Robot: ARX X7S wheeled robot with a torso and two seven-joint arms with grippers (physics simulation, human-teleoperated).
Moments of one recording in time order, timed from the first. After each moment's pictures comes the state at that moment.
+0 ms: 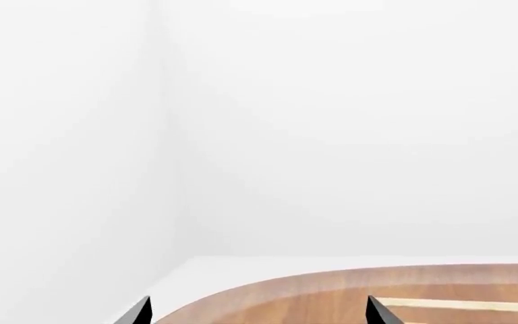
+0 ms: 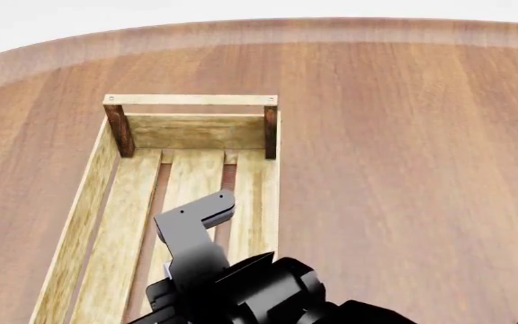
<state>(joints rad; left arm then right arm) 0.18 -0.42 0.11 0.91 -0.08 -0.37 -0.64 1.24 0.02 -1.60 0.80 1.54 0.50 0.27</state>
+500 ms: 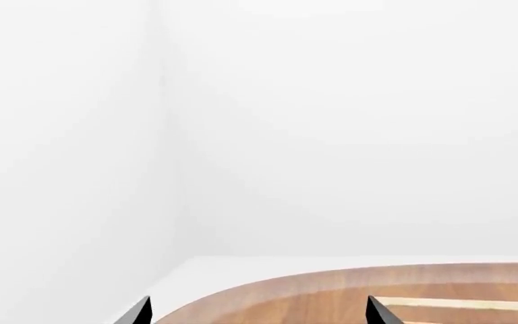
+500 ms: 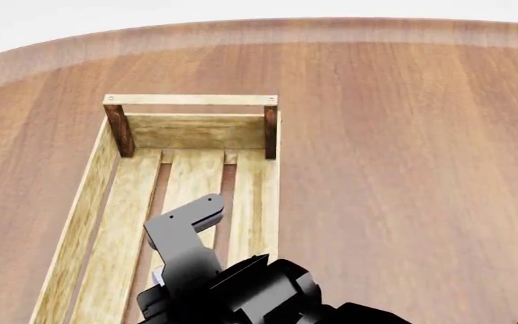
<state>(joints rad) 0.18 -0.42 0.12 0.91 -0.09 -0.37 -0.65 1.24 0.02 -1.60 0.77 1.49 0.51 0.21</state>
